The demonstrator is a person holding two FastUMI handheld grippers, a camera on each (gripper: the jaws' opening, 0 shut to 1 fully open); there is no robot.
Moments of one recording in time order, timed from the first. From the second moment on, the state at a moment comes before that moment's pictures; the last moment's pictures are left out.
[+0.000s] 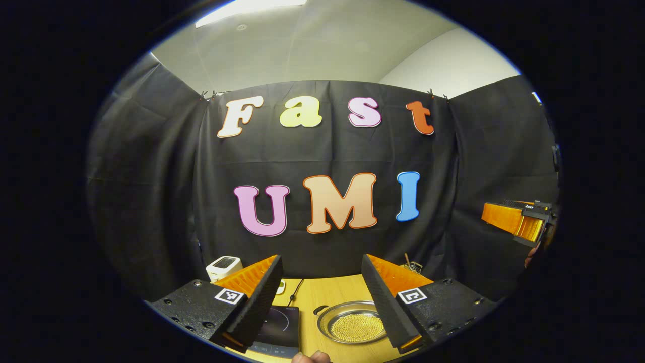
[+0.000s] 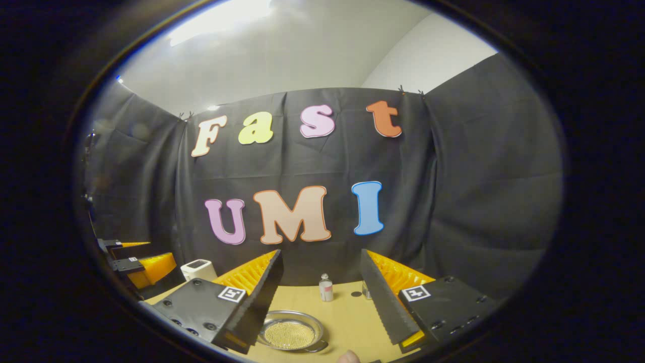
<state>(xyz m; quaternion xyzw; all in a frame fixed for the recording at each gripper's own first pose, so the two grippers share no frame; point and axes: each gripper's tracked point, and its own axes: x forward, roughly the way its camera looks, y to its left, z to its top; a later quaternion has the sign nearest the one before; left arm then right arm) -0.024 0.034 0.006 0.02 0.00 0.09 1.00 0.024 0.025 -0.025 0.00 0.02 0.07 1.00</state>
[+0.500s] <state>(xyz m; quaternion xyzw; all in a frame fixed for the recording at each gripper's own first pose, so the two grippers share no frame) -0.021 0.030 0.005 0.03 0.00 0.11 0.99 0.042 0.042 -0.053 0.05 0.07 0.12 0.99</state>
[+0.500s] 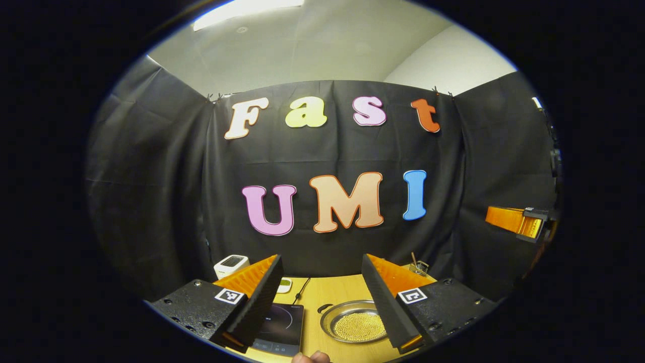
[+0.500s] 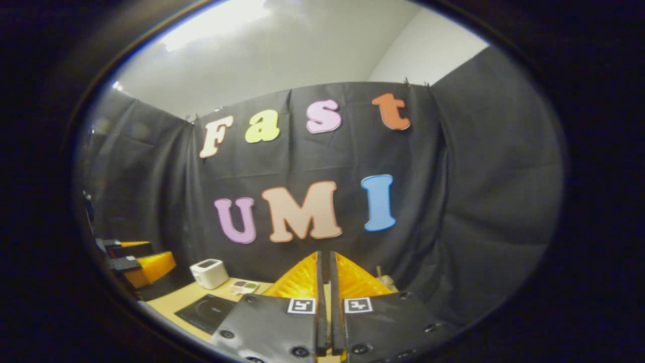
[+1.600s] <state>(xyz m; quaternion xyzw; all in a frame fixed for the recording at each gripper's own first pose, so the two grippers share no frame) 0.054 0.101 -0.074 0.00 0.08 0.14 0.99 0.081 0.090 -0.268 -0.02 0.29 0.24 0.92</state>
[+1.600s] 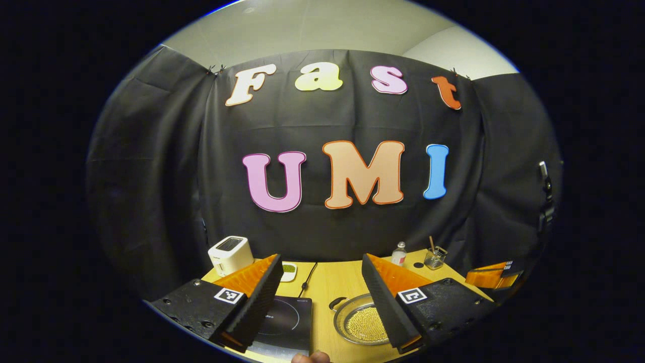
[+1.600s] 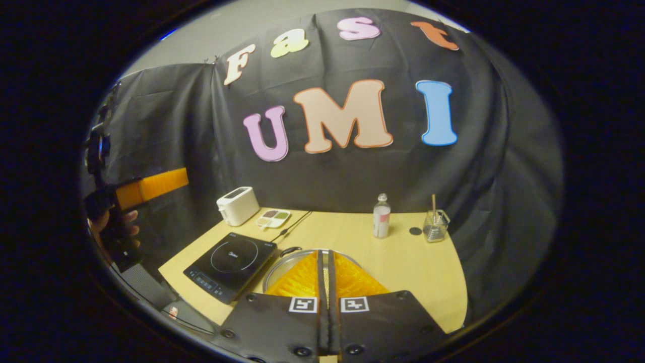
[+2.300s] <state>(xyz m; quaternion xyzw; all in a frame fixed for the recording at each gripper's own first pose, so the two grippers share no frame) 0.071 0.081 -0.102 0.02 0.14 0.25 0.96 0.071 0.082 -0.380 -0.05 0.38 0.39 0.84</state>
